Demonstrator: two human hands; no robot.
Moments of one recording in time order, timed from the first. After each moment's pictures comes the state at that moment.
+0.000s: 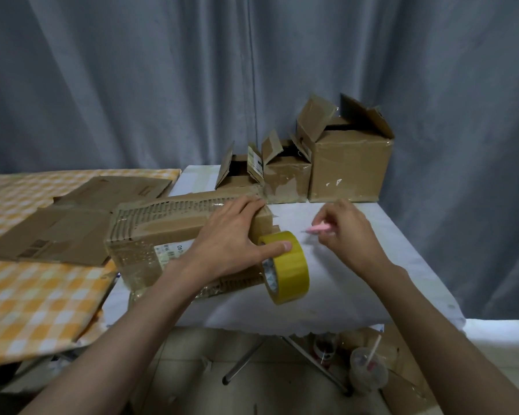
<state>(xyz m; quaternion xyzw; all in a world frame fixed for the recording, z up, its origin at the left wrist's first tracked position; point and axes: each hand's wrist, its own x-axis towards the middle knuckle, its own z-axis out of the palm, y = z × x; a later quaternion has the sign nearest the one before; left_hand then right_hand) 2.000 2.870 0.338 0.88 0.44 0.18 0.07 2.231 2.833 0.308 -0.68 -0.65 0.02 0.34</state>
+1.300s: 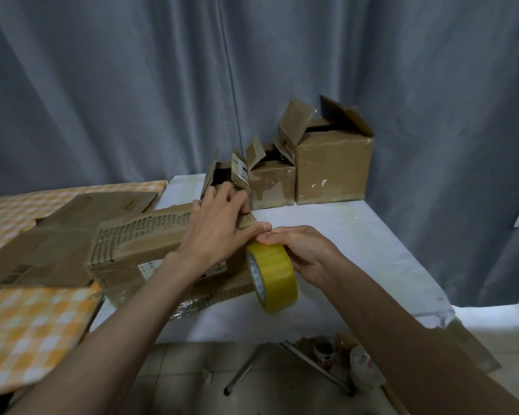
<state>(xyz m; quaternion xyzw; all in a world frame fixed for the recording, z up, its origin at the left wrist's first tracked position) 2.012 2.908 0.334 0.87 0.42 0.24 -0.06 2.171 2.834 0.317 -0.56 -0.34 0.56 0.52</state>
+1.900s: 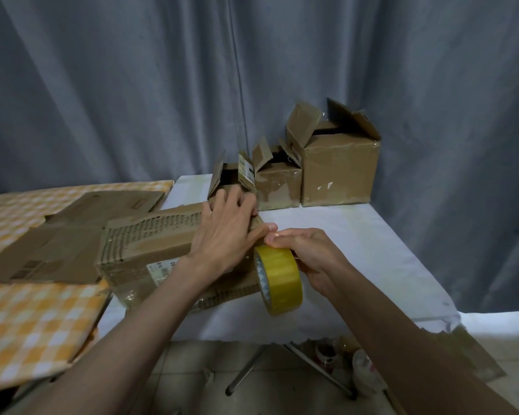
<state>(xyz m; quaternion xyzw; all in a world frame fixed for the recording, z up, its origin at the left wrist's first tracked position) 2.014 2.901 0.329 0.86 0.43 0.25 -0.11 2.167 2.827 0.315 -0.57 -0.35 0.51 0.54</state>
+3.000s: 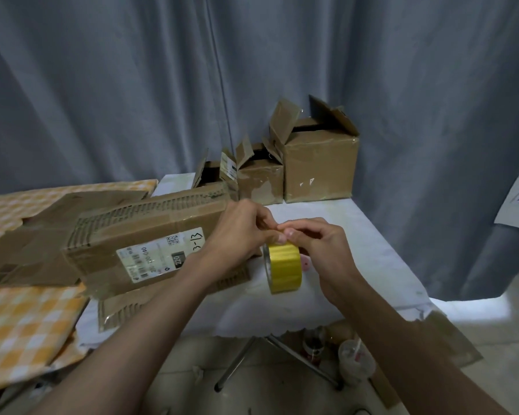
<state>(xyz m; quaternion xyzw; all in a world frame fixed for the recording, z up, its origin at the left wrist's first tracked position) 2.056 2.866 0.352 0.86 0.40 0.26 0.21 2.195 2.785 0.316 -0.57 -0.42 0.35 0.62</state>
